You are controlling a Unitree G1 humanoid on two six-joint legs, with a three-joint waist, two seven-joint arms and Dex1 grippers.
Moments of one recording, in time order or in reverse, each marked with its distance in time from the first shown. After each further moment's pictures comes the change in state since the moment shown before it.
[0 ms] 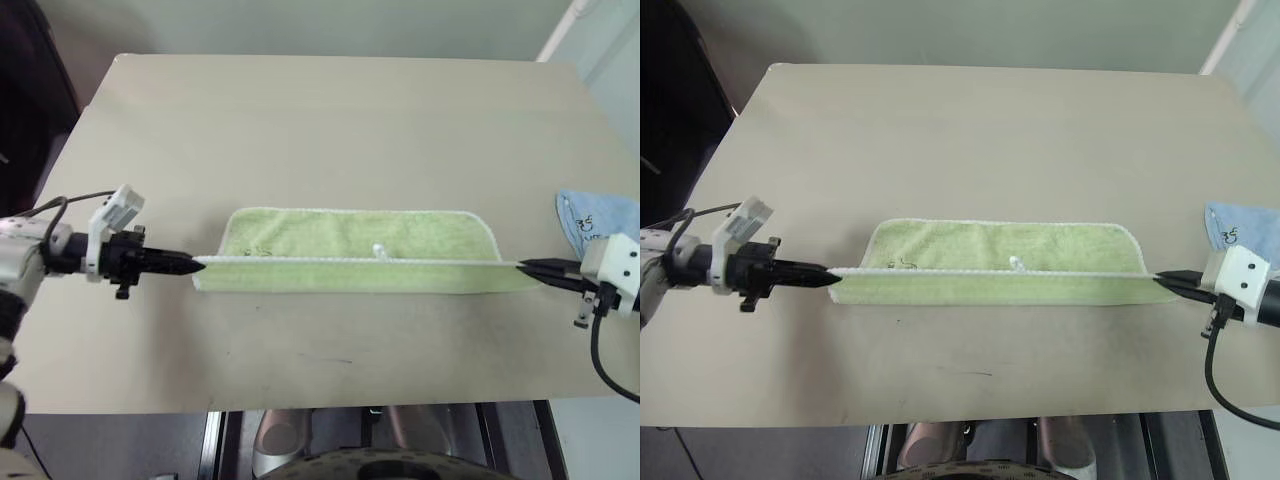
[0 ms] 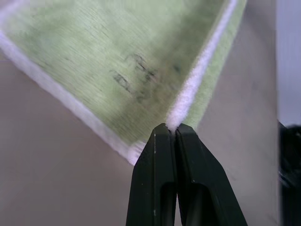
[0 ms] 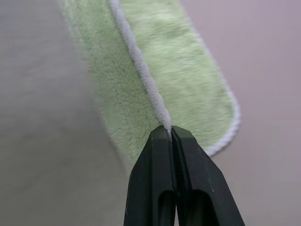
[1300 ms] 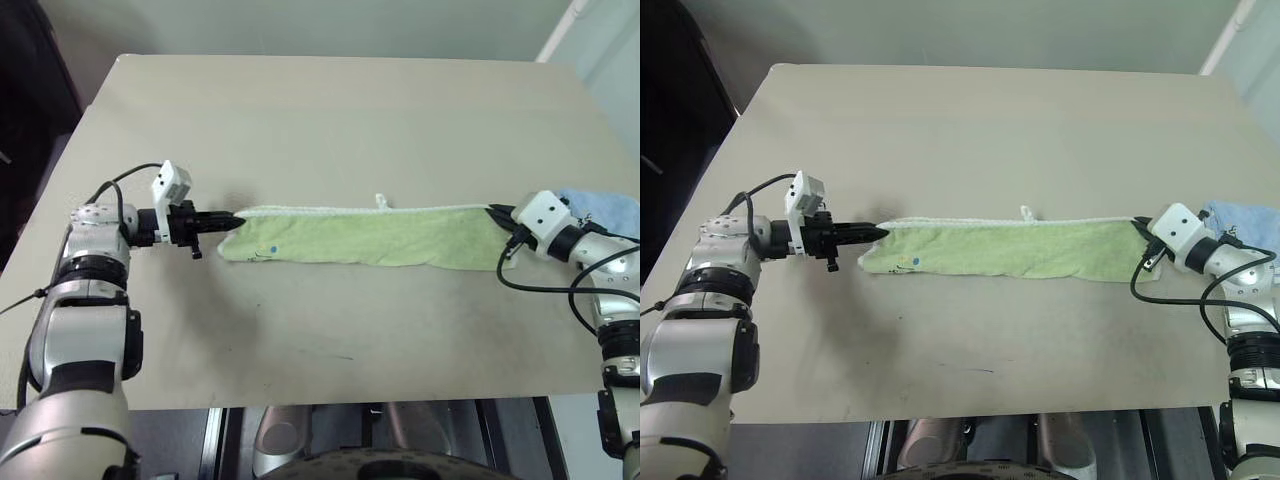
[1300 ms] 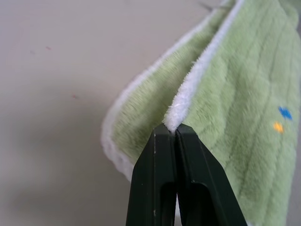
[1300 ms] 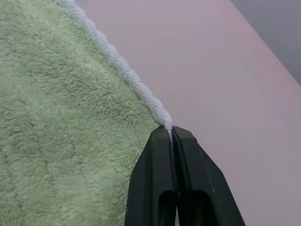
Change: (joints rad) left arm -0.235 -0.409 0.409 0.501 0.504 -0.362 0.122; right arm -0.485 0.254 0.270 0.608 -0.326 -0.311 -0.333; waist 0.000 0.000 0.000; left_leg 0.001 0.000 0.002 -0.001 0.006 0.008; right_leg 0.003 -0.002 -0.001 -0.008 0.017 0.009
